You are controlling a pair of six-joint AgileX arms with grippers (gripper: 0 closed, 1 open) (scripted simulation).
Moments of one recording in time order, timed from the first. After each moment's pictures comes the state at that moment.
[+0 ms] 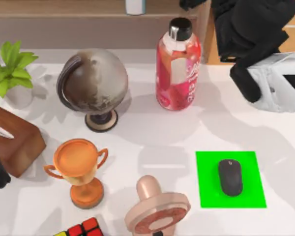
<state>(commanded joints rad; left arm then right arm) 0.00 0.00 0.00 0.00 0.00 0.00 0.56 1.90 1.18 1.10 0.51 -0.93</state>
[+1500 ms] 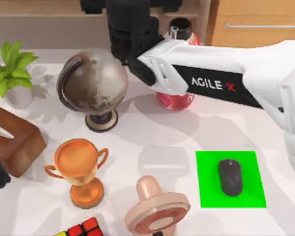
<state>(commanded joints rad) 0.00 0.00 0.00 0.00 0.00 0.00 0.74 2.39 1.86 0.53 0.77 -0.01</state>
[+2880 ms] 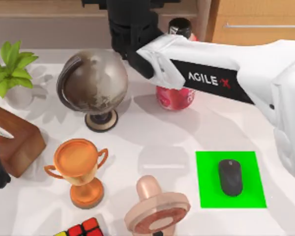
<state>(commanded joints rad) 0.00 0.00 0.00 0.00 0.00 0.00 0.71 2.45 1.96 0.50 0.75 -0.01</state>
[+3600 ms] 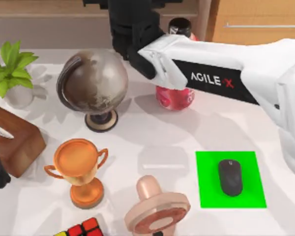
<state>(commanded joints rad) 0.00 0.00 0.00 0.00 0.00 0.00 0.72 2.42 1.92 0.51 0.76 -0.01</state>
